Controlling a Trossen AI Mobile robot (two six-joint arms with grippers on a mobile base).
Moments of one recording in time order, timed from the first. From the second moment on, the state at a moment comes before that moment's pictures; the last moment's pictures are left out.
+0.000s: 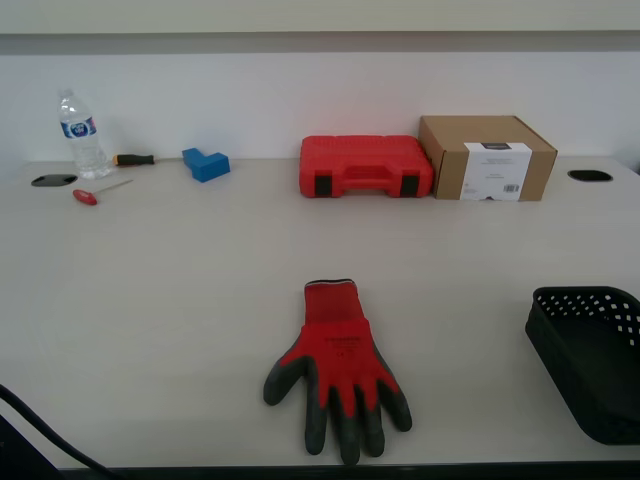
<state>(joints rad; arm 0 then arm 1) 0.00 1.05 0.52 0.62 0.00 0.00 0.00 1.05 0.52 0.61 -0.01 0.00</state>
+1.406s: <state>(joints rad) 0.61 1.95 1.01 -0.06 -0.29 0.31 0.00 1.05 0.52 0.61 -0.01 0.00</state>
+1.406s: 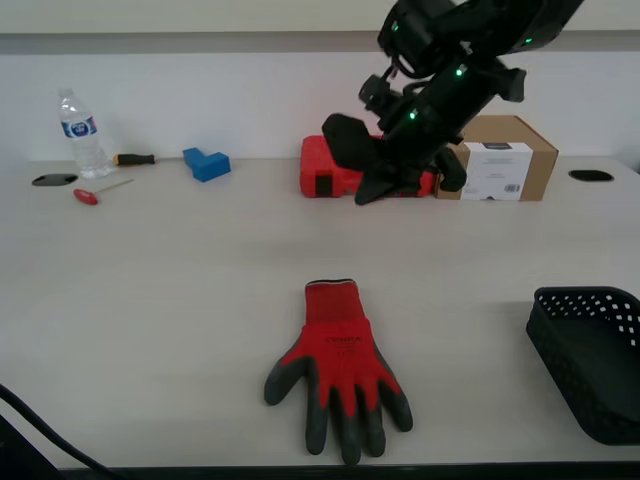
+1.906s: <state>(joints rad) 0.72 2.38 1.40 -0.43 -0.35 0.25 0.00 1.05 0.52 0.60 -0.01 0.00</state>
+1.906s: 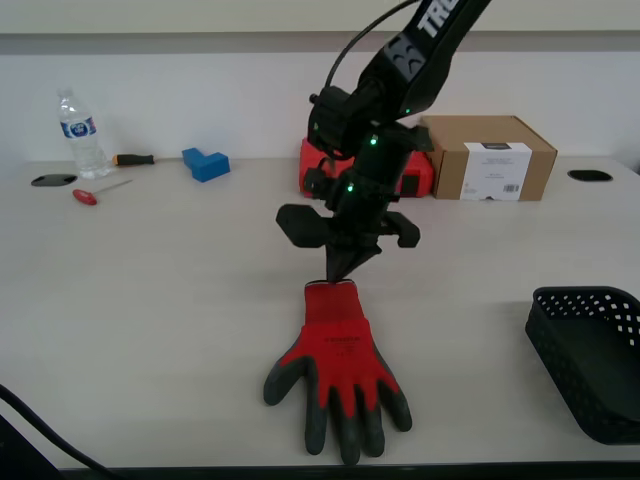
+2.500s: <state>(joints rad) 0.73 2.46 1.41 -0.48 -0.30 0.24 0.00 1.05 0.52 0.60 -0.01 0.00</state>
